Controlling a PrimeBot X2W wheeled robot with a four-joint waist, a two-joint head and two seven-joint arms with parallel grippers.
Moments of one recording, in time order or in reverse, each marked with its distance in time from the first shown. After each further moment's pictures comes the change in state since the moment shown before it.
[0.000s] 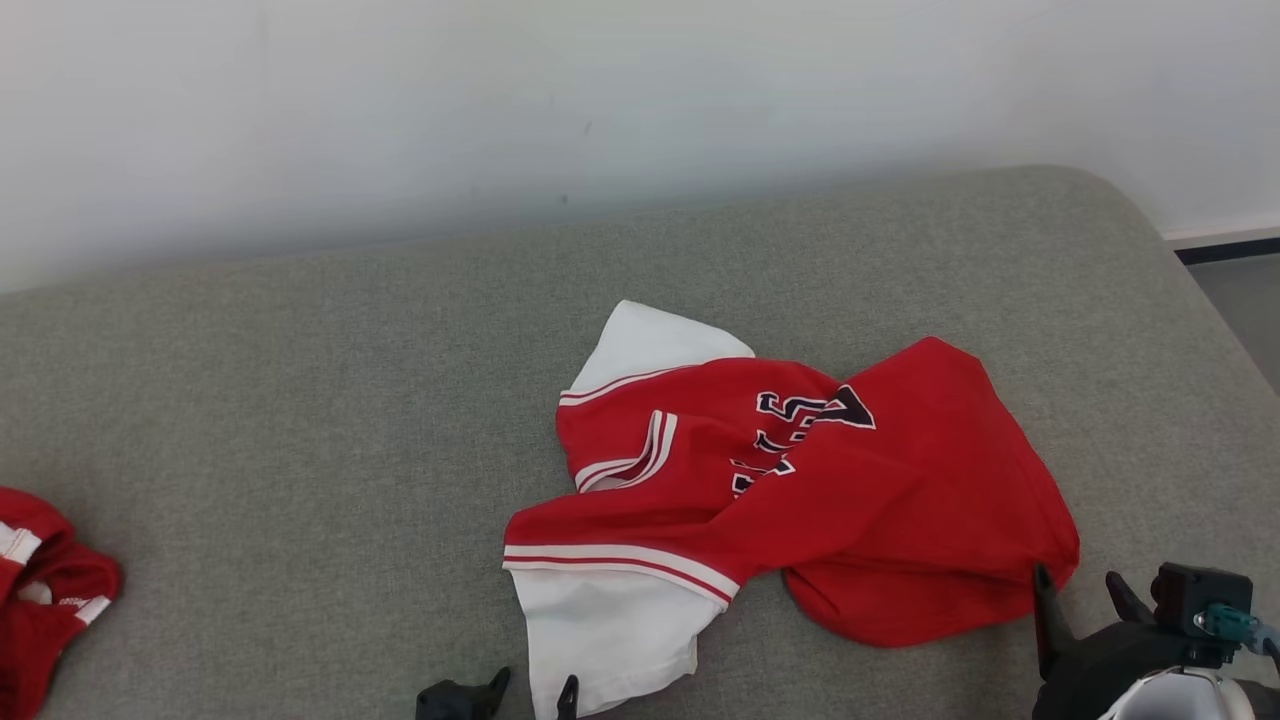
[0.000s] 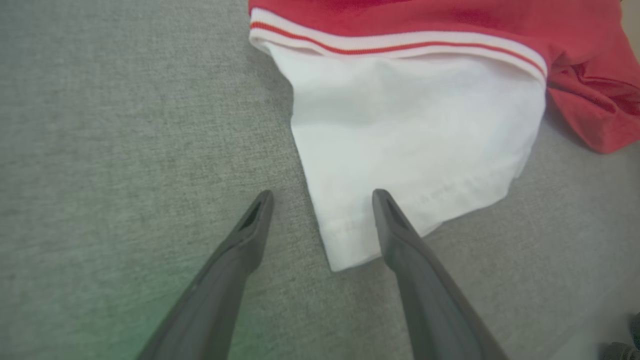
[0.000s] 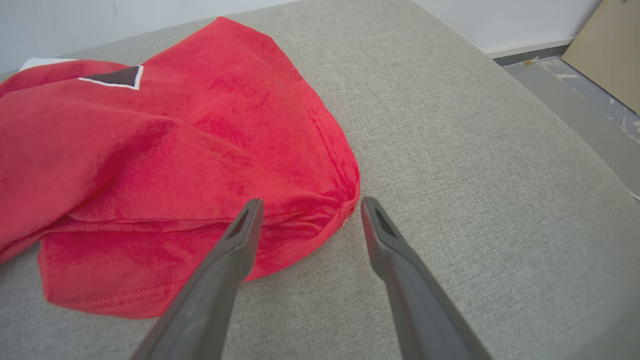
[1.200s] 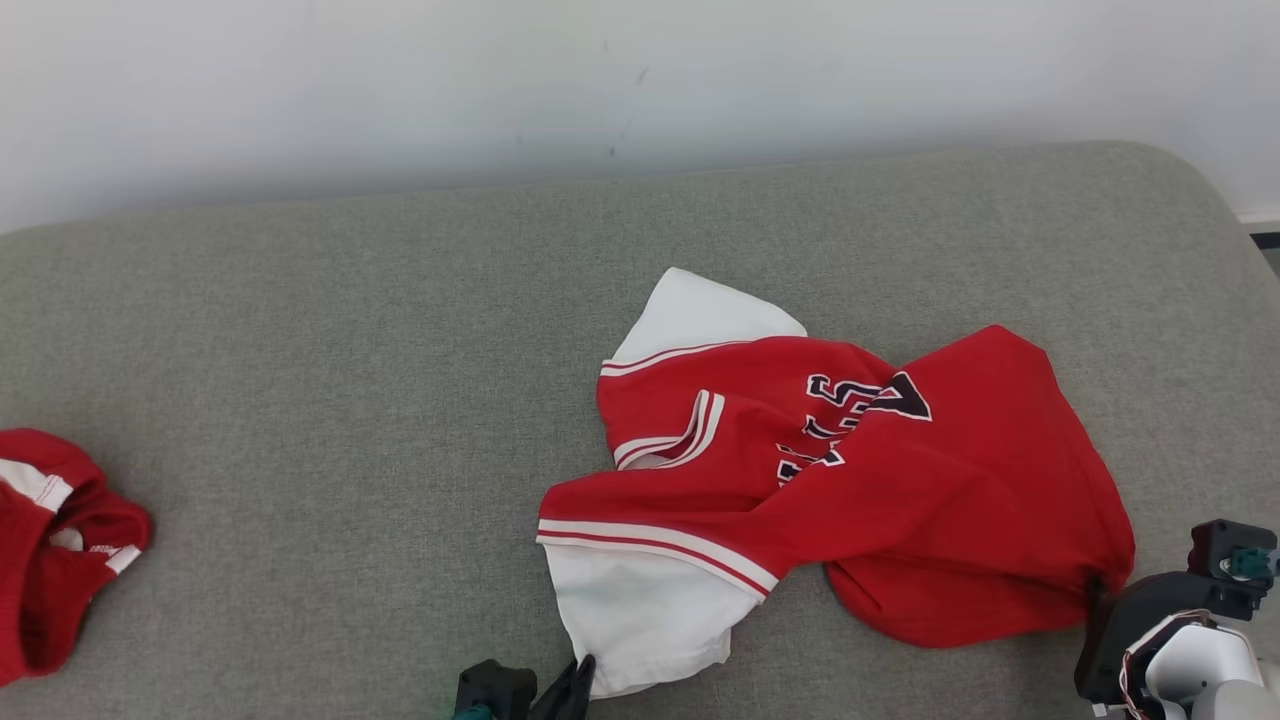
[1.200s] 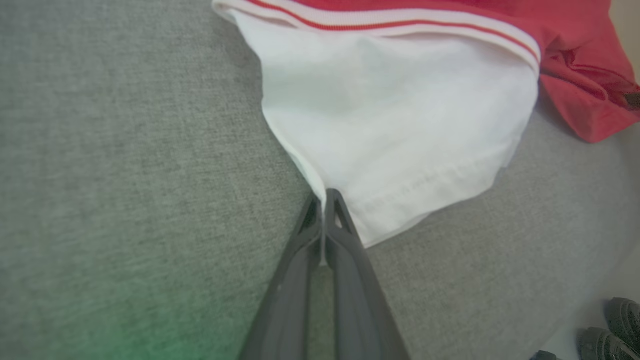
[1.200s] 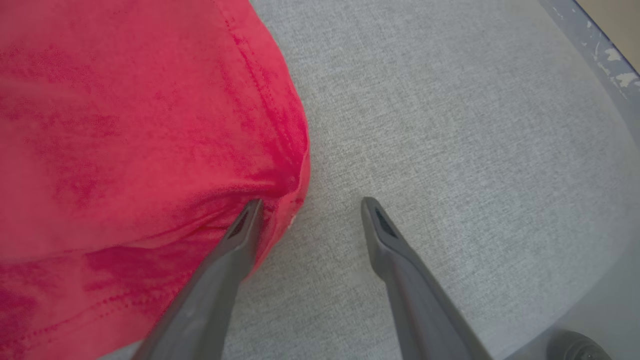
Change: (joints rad) left arm -0.078 -0.002 -0.109 0.070 -0.046 0.002 -0.018; right arm -0.205 0.000 -0.211 0.226 -0.185 0.000 0.166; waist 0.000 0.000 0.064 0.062
